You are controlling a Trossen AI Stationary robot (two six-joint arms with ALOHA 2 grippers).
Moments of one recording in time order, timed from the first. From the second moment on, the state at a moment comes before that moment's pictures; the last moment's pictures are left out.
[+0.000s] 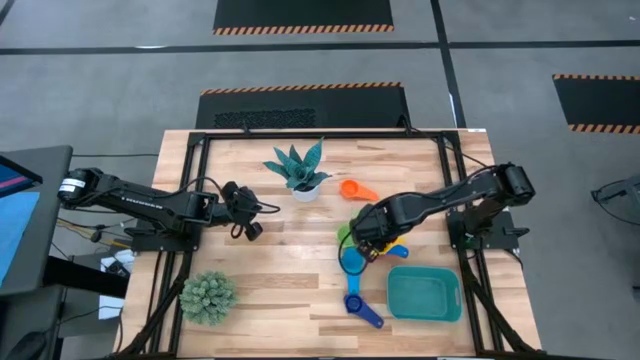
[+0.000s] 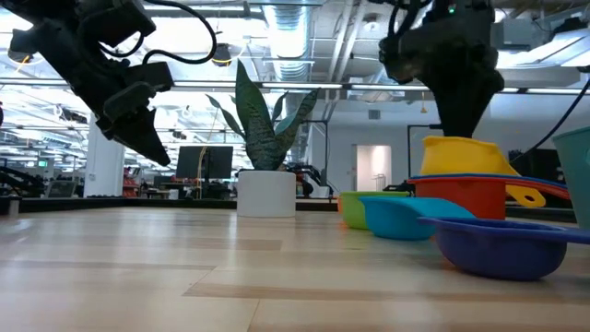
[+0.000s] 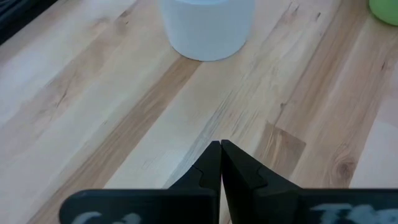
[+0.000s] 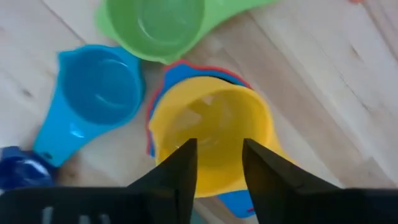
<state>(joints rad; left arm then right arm) -0.07 1.01 0.45 -0.35 -0.45 -0.50 0.20 1.66 1.26 -1.09 0.07 0.96</state>
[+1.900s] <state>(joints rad) -0.07 1.02 0.45 -0.32 -0.45 -0.57 0.16 1.47 0.86 -0.96 0.01 0.43</state>
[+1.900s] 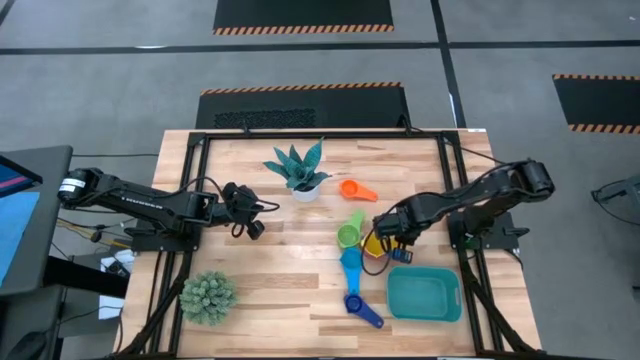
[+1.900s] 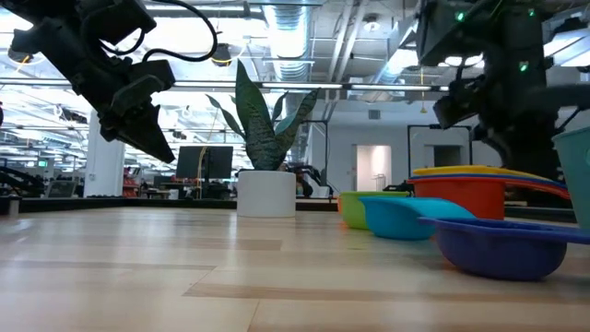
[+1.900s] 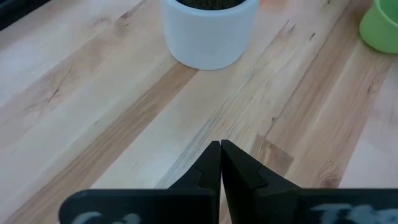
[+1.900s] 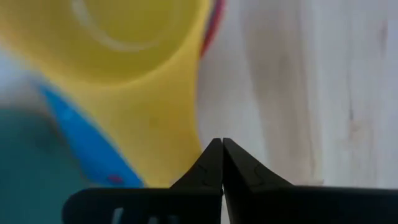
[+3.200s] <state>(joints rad) -0.07 1.02 0.45 -0.31 -0.46 -0.56 0.25 1.46 0.87 -0.91 -0.14 0.47</state>
